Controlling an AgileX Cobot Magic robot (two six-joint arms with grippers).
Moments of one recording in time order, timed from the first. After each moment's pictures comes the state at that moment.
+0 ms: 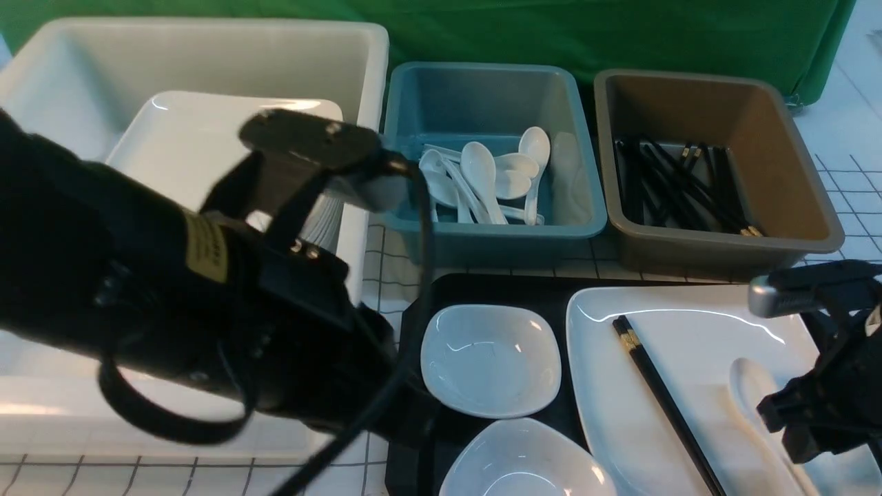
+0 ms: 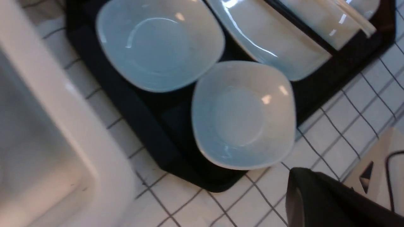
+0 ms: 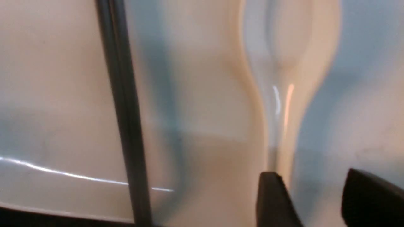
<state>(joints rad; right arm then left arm) 0.19 1.51 -0.86 -0.01 0.91 -0.05 -0.75 1.20 -1.08 -0.23 0.94 -0.07</state>
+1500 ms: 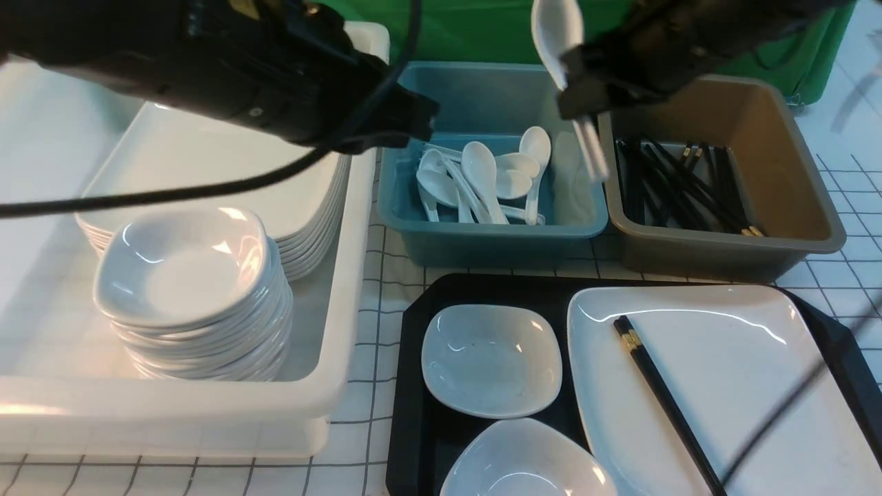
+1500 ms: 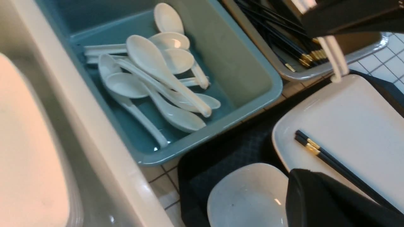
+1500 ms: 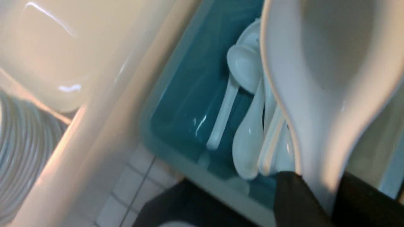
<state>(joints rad) 0.35 1.96 -1.92 0.39 0.94 -0.23 -0.45 1.43 -1.34 -0.26 0.69 0.12</state>
